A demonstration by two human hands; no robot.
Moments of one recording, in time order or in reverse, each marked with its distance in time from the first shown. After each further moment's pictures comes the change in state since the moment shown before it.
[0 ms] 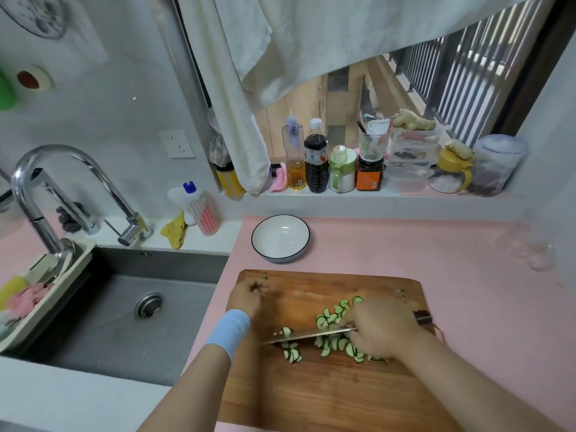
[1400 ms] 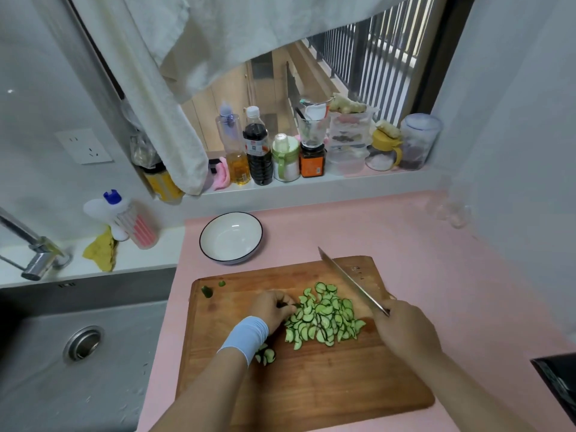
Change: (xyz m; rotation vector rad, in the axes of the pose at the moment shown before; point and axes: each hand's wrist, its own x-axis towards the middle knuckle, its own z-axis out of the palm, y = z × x) left_hand -0.007 0.015 0.093 0.321 -0.508 0.313; right_hand -0.054 0.038 0.065 0.569 0.299 0.856
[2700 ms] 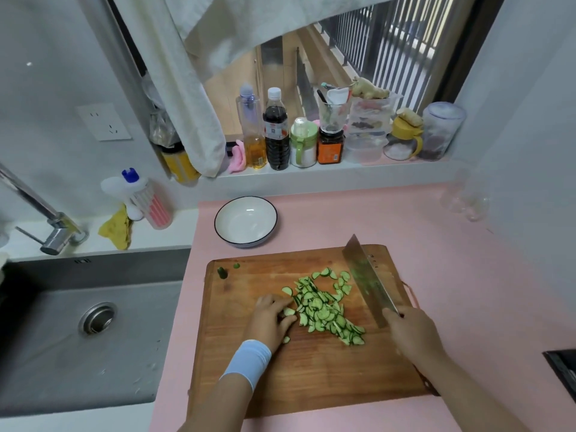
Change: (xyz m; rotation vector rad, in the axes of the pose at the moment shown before) left_hand -0.050 -0.061 0.016 0.144 0.244 0.208; right_hand -0.024 -0.001 0.025 0.304 -0.054 0.110
